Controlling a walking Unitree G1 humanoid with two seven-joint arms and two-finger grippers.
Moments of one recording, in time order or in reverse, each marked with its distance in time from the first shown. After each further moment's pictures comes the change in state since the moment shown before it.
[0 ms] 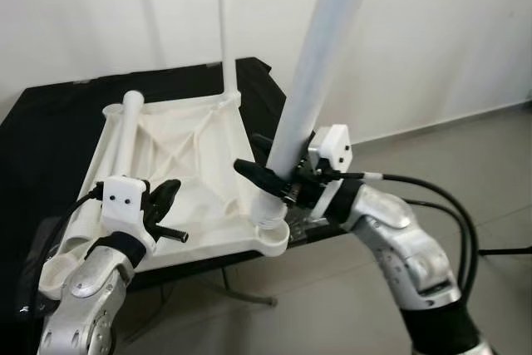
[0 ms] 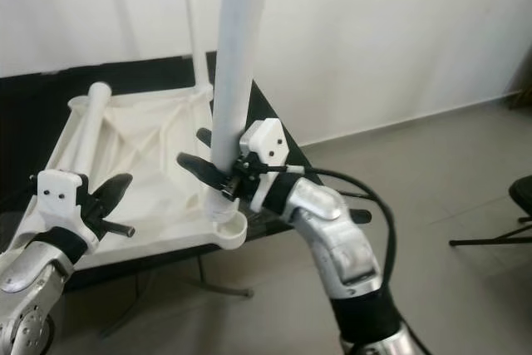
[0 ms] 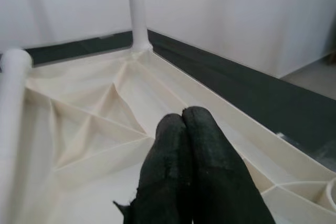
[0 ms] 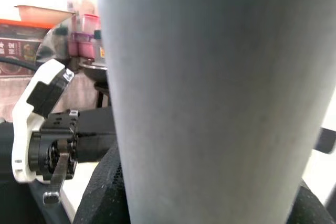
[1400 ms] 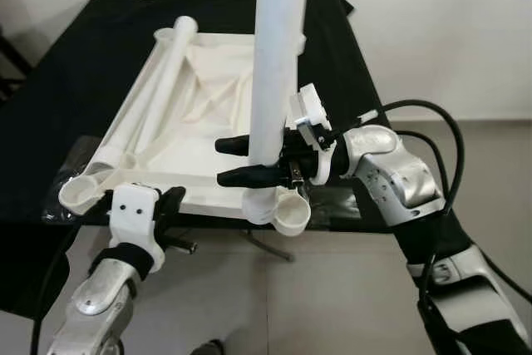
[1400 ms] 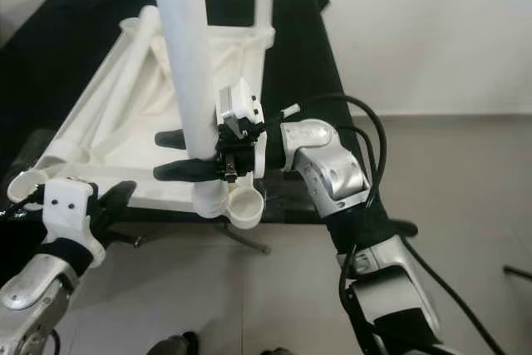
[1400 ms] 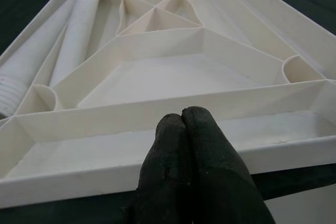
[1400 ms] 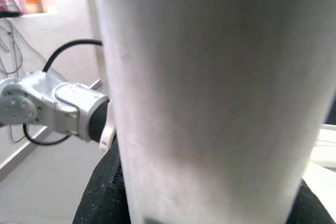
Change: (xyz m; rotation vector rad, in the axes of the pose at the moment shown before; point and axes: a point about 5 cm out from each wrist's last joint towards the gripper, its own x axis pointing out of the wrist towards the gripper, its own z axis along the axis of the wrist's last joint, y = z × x) left arm -0.024 -0.011 0.007 0.080 0.041 0.068; right arm 0.046 -0.025 0.030 -0.047 0.054 0.583
